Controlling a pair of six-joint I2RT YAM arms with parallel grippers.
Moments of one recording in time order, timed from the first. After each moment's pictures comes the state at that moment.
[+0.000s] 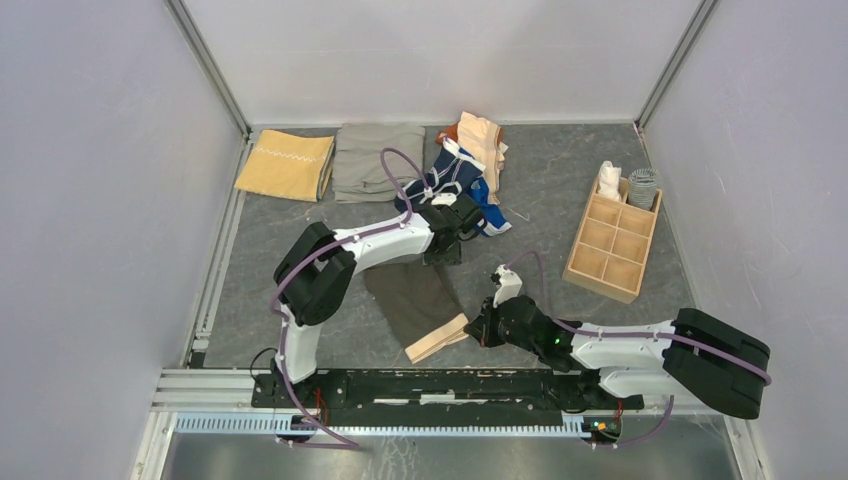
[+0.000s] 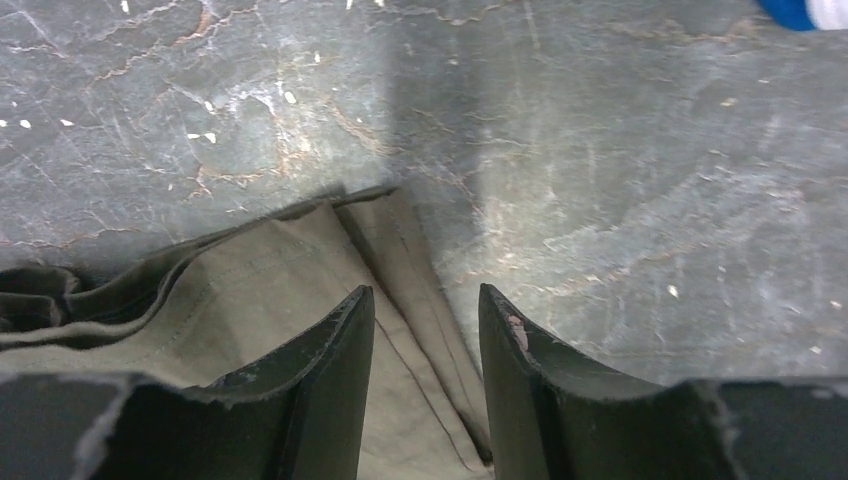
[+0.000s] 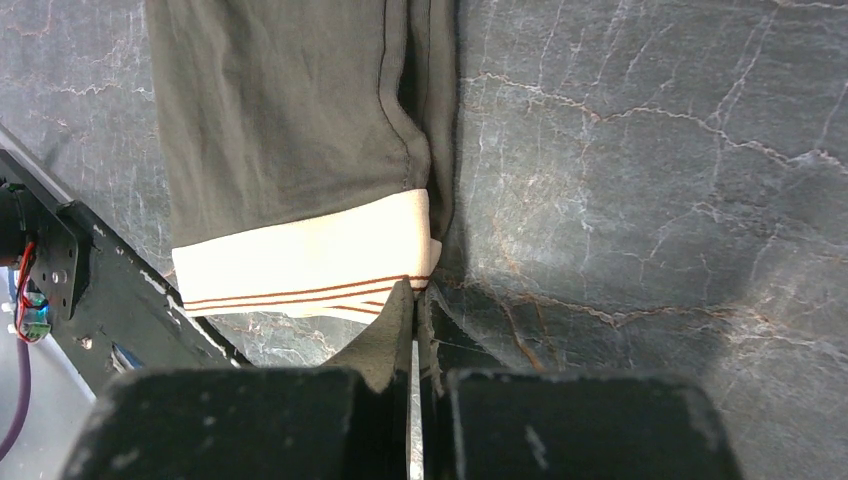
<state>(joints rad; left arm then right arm) -0.87 1.97 1.46 -0.72 -0.33 -0.83 1.06 1.17 0.17 0.38 0.16 0.82</state>
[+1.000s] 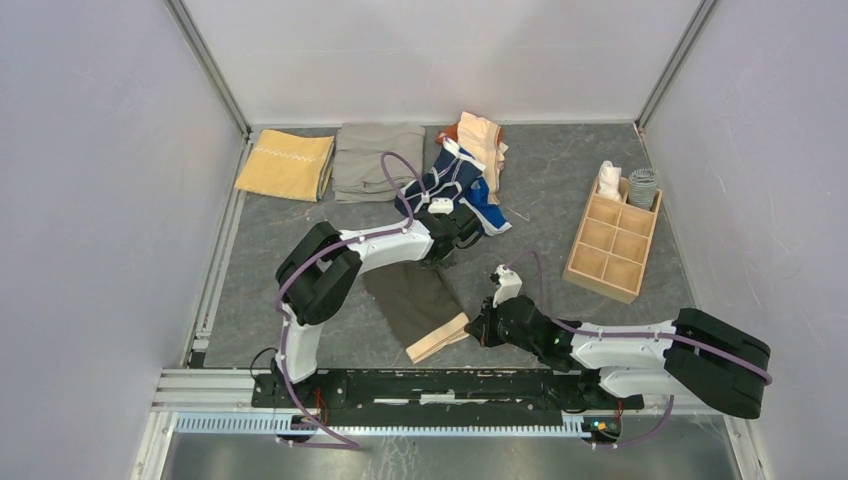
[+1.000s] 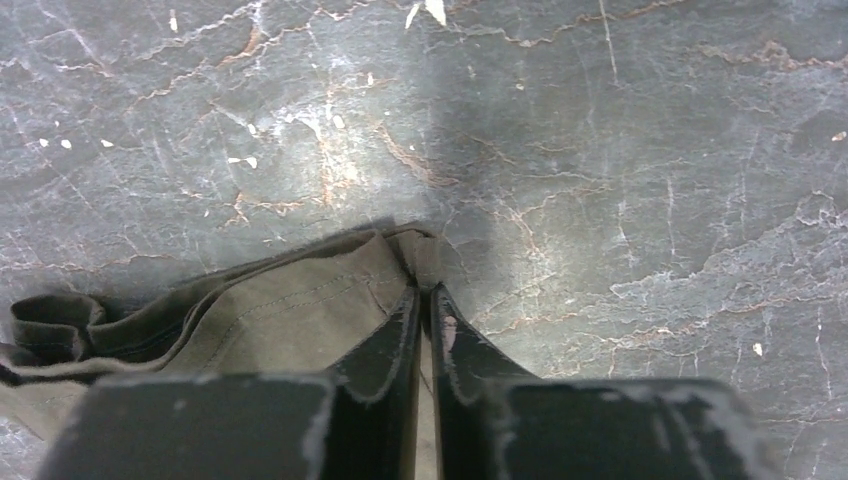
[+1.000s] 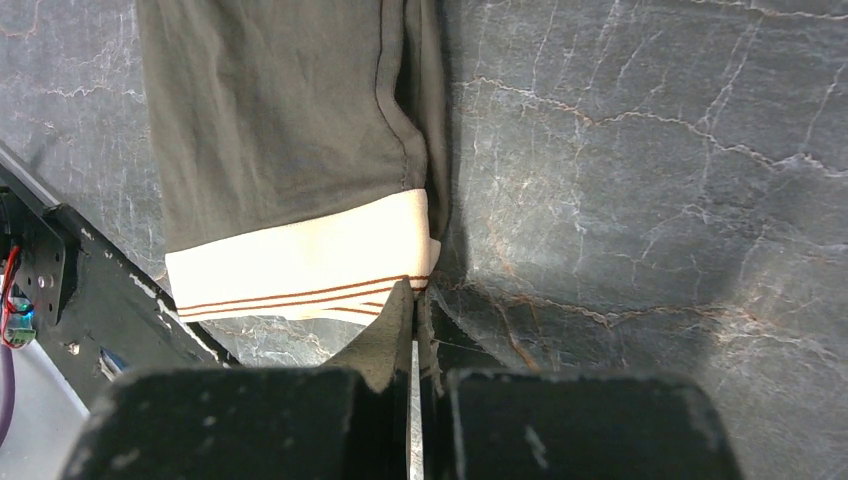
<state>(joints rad) -0.87 2.01 1.40 -0.66 -0.41 -0.82 1.07 1.17 0.18 0.37 0.19 0.81</state>
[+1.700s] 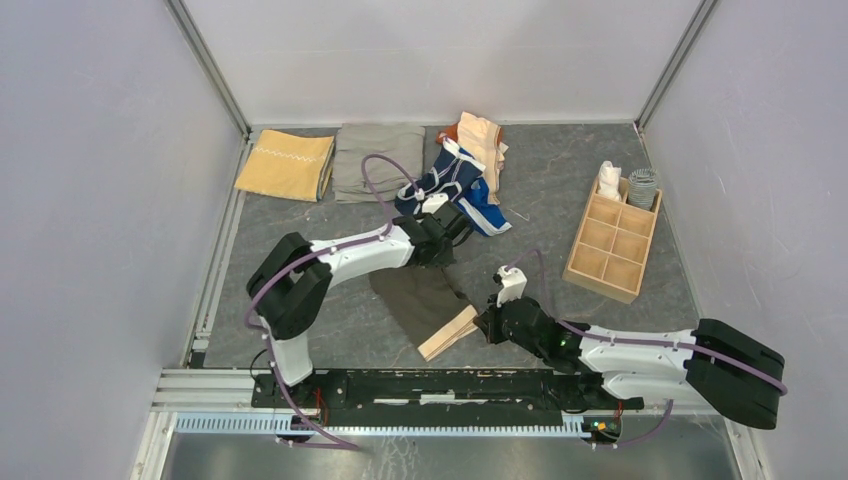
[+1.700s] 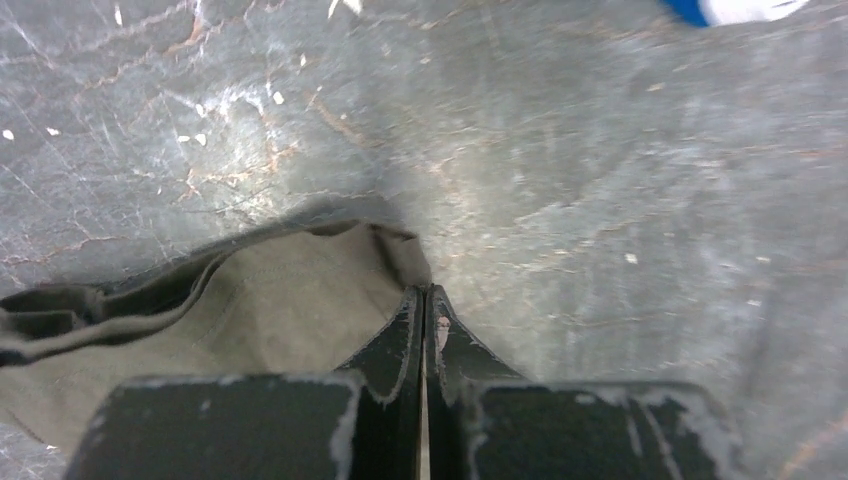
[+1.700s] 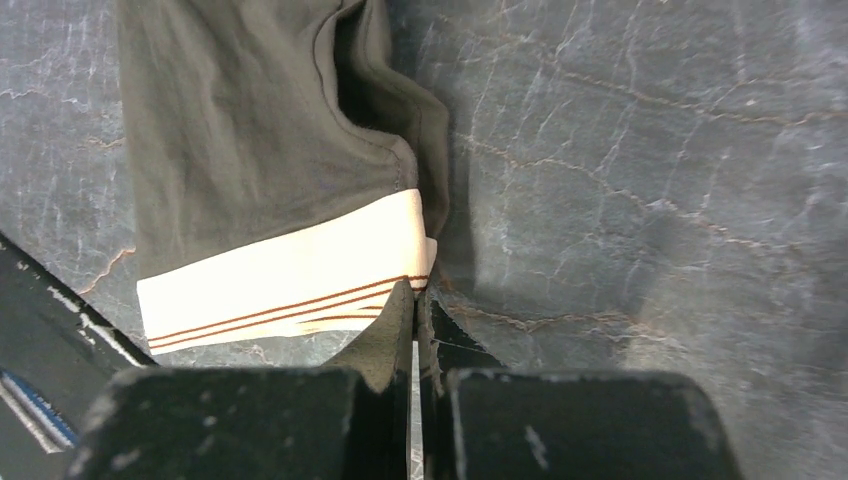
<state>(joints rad) -0.87 1.85 1.26 -0.52 -0.32 -0.81 1.09 1.07 0.18 0.29 0.30 0.67</state>
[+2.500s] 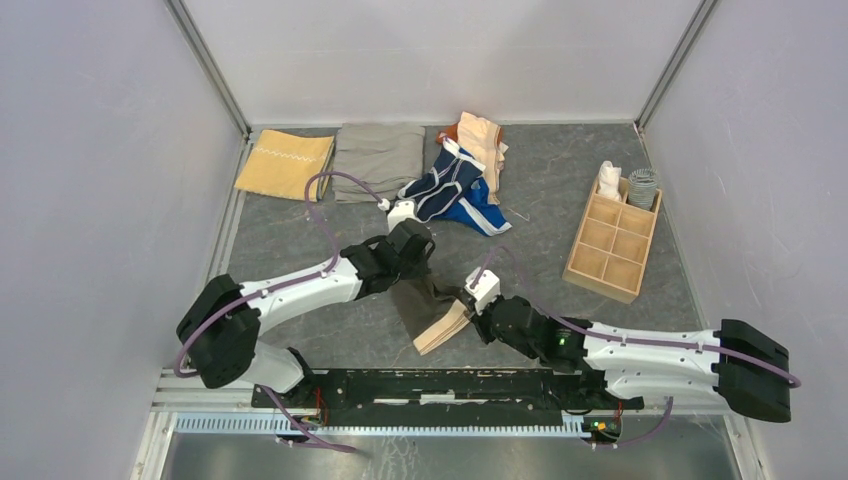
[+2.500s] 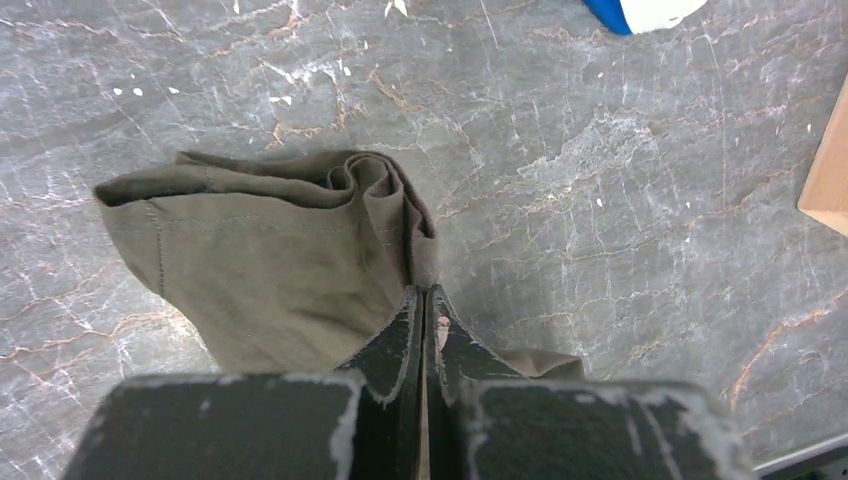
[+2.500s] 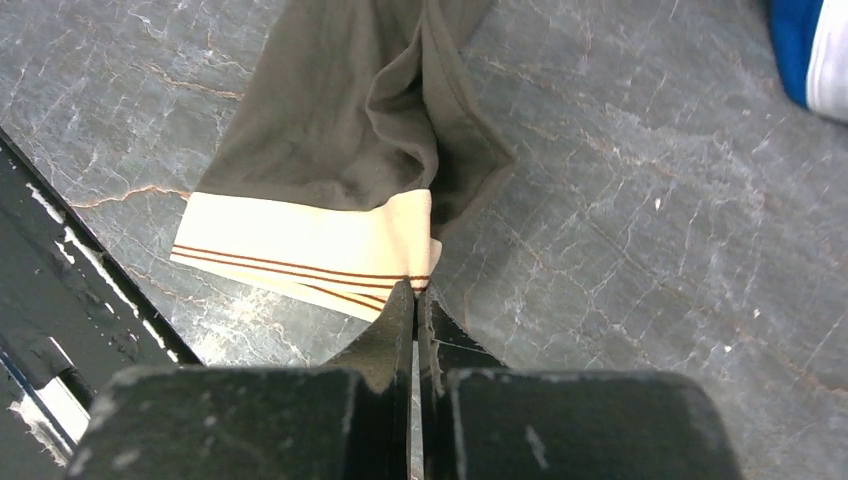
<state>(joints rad) -0.87 1.43 0.89 -0.27 -0.33 -0.80 1.21 0.97 0.34 0.11 0.36 0.23</state>
